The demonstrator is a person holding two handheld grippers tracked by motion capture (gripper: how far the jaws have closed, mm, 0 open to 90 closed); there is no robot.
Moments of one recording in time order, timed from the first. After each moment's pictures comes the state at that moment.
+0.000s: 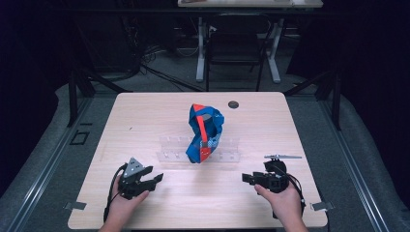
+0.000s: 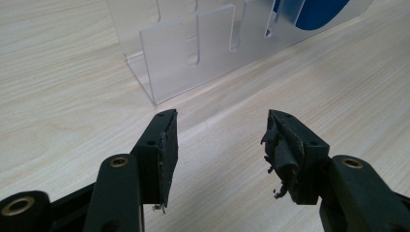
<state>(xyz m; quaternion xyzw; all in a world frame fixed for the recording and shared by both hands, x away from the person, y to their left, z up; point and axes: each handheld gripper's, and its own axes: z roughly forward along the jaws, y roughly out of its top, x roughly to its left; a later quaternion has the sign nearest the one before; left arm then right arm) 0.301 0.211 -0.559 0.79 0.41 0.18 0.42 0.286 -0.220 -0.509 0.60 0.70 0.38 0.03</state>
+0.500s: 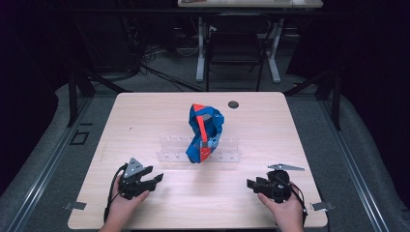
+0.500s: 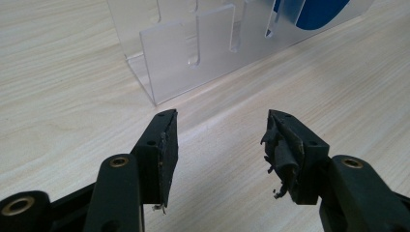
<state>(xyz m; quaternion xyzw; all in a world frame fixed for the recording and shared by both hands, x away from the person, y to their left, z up) 0.301 0.210 -0.559 0.79 0.41 0.18 0.42 0.270 -0.231 -0.535 0.59 0.71 0.38 0.08</state>
